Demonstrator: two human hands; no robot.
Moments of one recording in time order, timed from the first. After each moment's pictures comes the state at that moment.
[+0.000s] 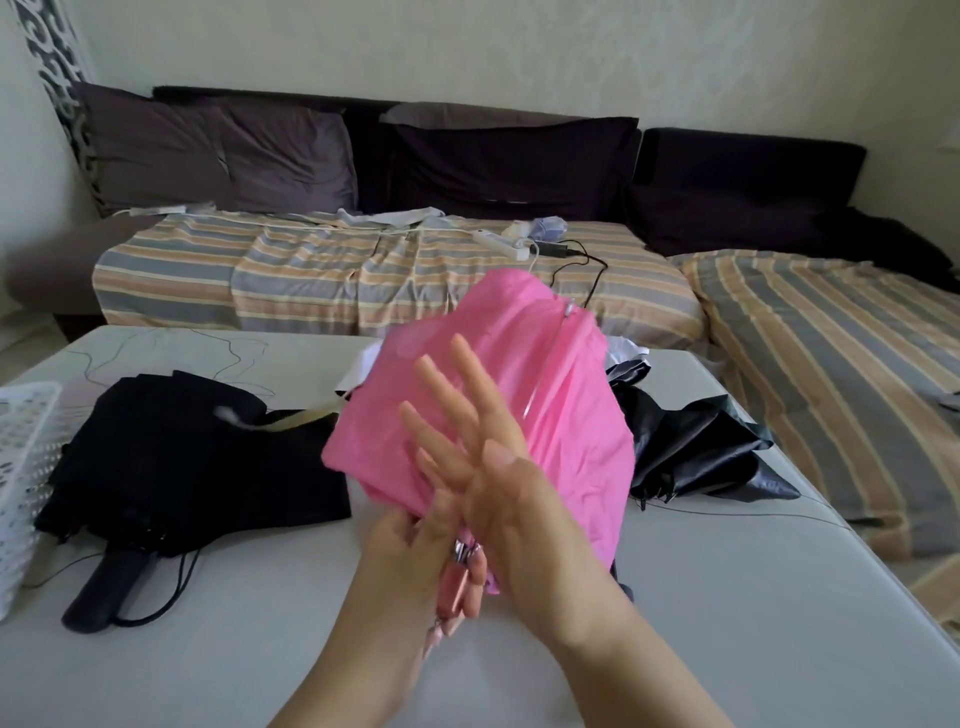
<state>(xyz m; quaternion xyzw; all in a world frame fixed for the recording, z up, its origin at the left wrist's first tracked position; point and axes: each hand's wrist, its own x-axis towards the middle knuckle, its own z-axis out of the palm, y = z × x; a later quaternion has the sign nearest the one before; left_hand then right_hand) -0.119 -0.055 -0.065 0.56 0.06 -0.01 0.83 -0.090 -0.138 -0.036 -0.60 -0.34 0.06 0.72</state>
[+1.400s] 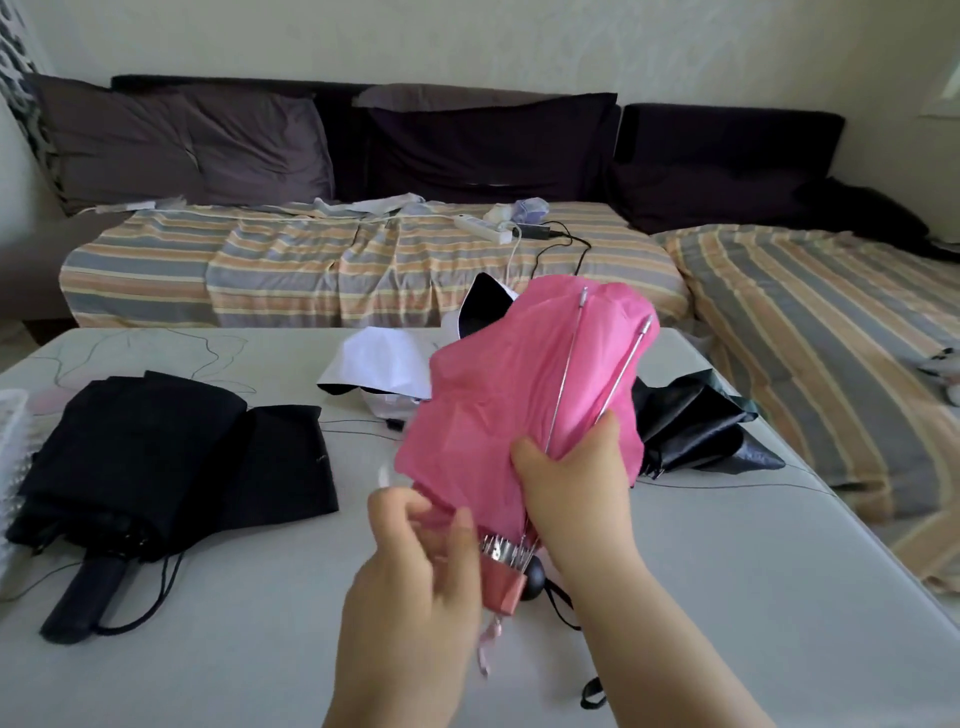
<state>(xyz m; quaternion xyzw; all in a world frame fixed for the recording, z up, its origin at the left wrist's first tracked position) -0.134 -0.067 -0.094 0.81 0.07 0.19 0.55 -0.068 -0.173 -0.054 -0.77 0.10 -0.12 0.62</state>
